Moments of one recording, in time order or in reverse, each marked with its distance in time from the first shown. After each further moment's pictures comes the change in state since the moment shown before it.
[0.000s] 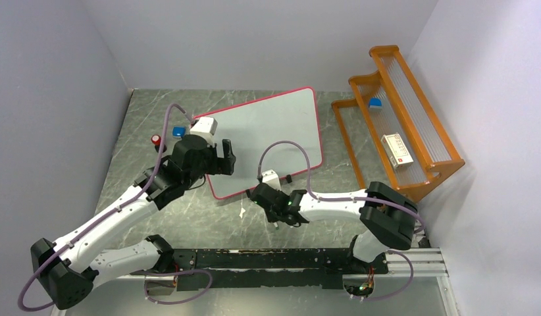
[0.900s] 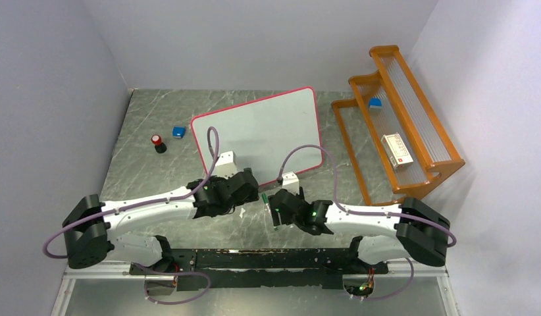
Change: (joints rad) left arm -0.365 0.304 -0.058 -0.135 -0.242 -0.766; right arm 0.000 -0.291 -0.237 0.085 0.101 0.050
